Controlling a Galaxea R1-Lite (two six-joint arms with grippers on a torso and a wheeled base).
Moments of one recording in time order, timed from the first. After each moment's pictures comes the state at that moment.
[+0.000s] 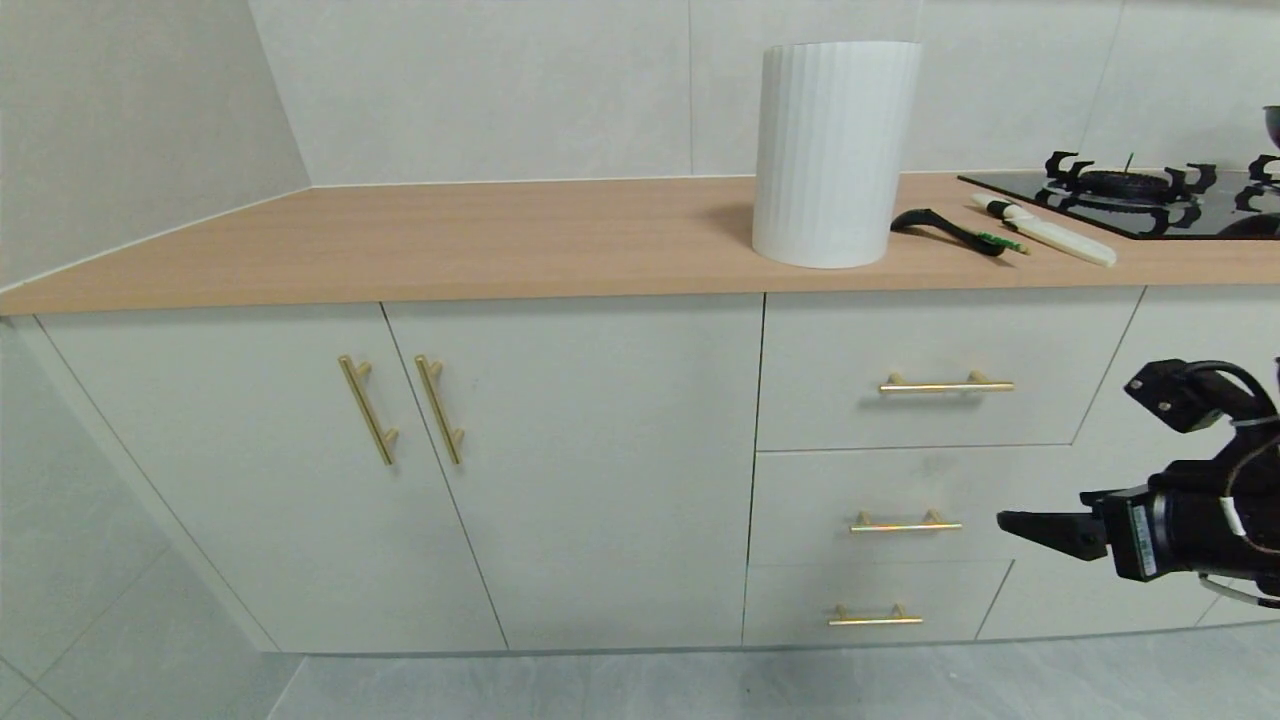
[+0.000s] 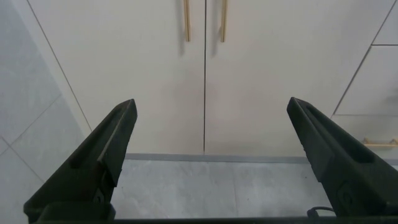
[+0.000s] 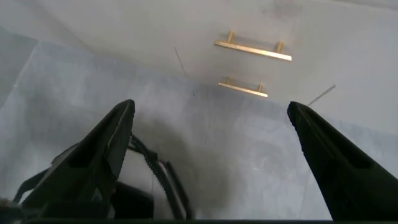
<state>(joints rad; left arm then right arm) 0.00 0.00 0.00 0.00 0.04 -0.01 0.14 1.41 -0.65 -0.14 0.21 -0.04</state>
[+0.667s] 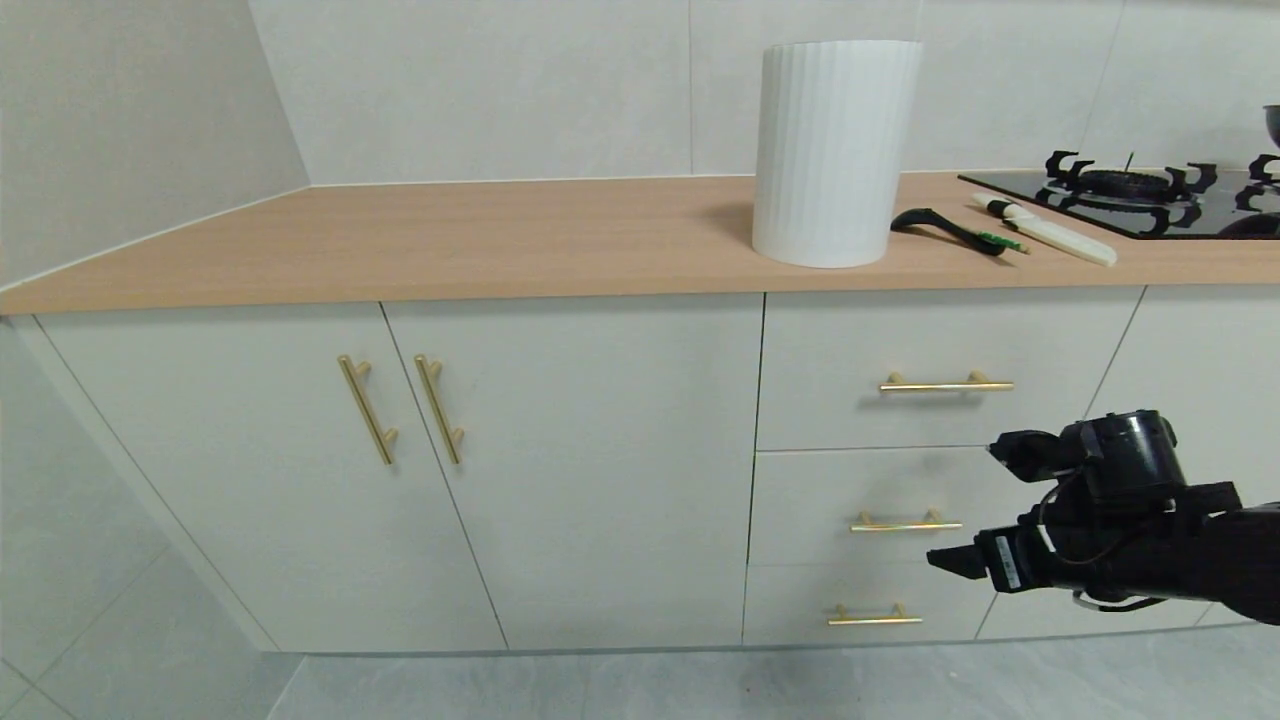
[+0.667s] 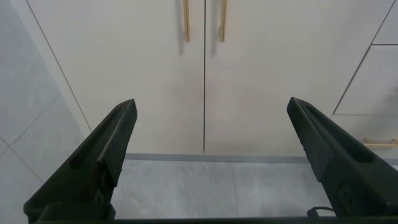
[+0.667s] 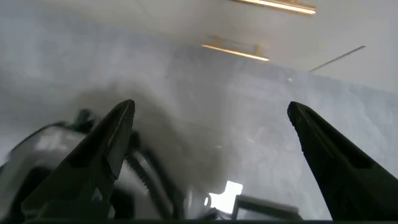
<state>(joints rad) 0.00 0.00 0.00 0.00 0.04 -0.01 0.16 1.87 -0.63 -0.47 0.09 -0.01</state>
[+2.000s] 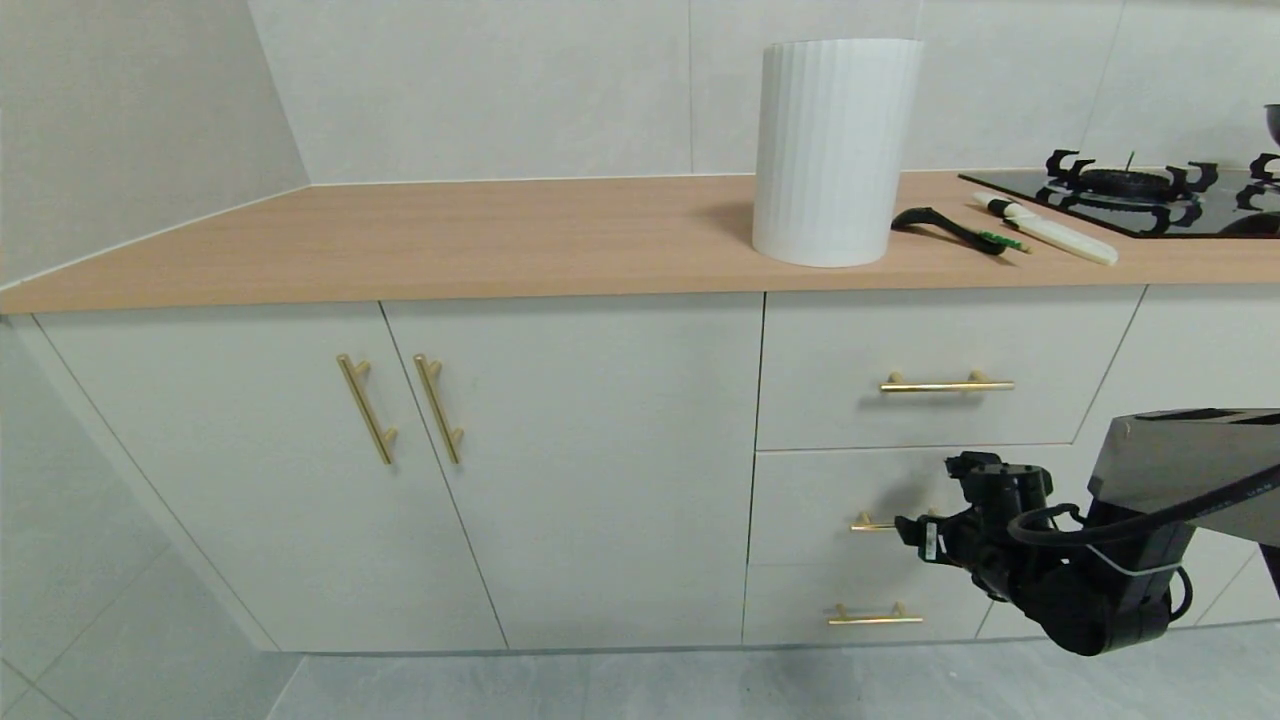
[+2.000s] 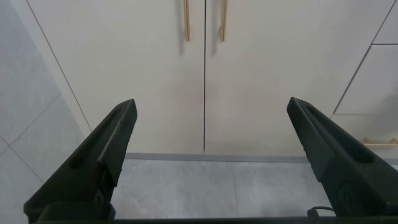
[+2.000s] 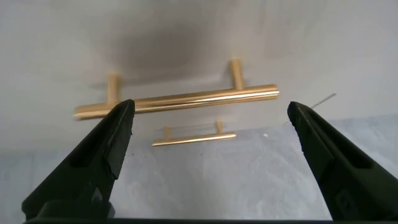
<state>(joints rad) 0.00 0.00 0.00 0.00 0.04 -0.01 0.18 2.39 -0.74 -1.10 -0.24 0.18</state>
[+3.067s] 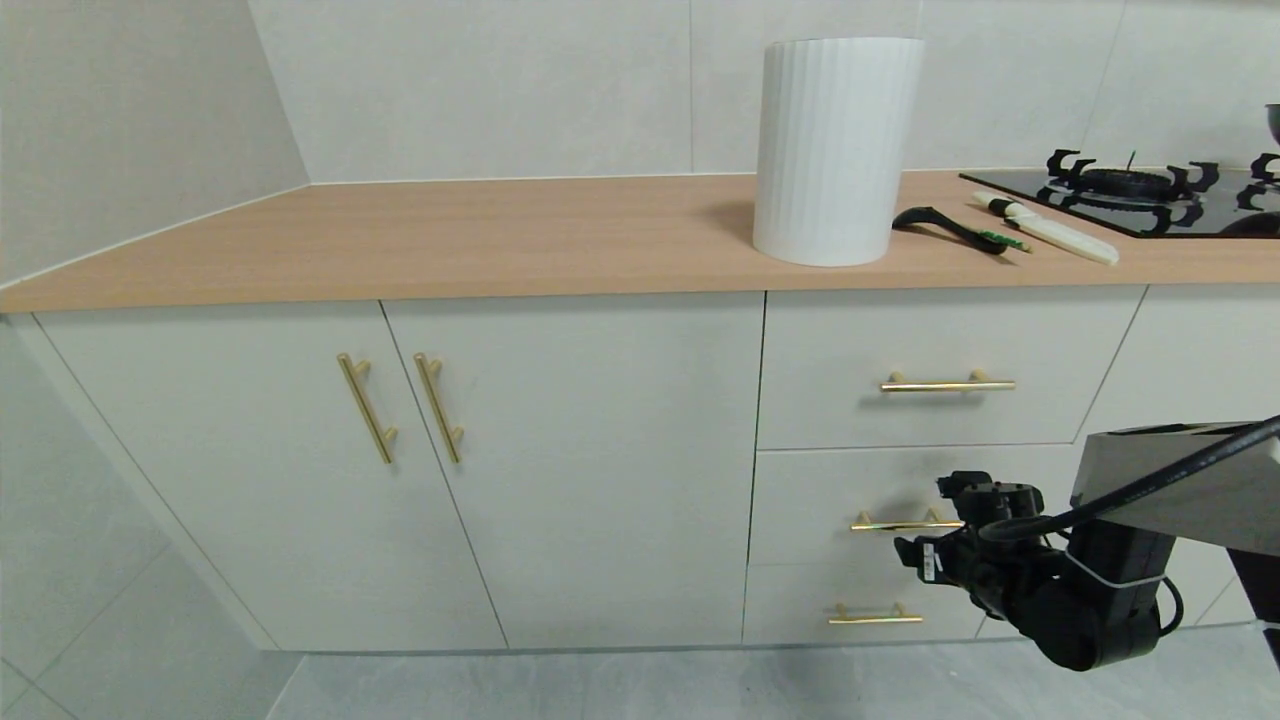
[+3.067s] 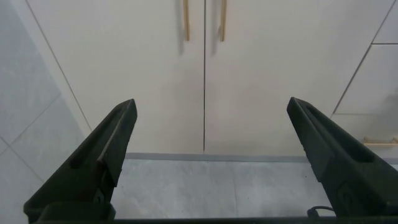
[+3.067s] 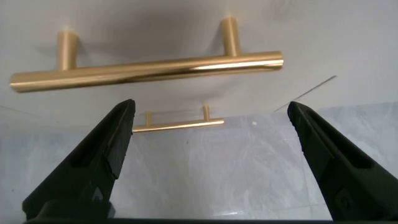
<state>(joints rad) 0.00 0.00 0.00 0.00 0.04 -0.01 0.17 2.45 -0.72 -1.13 -0.25 0.14</state>
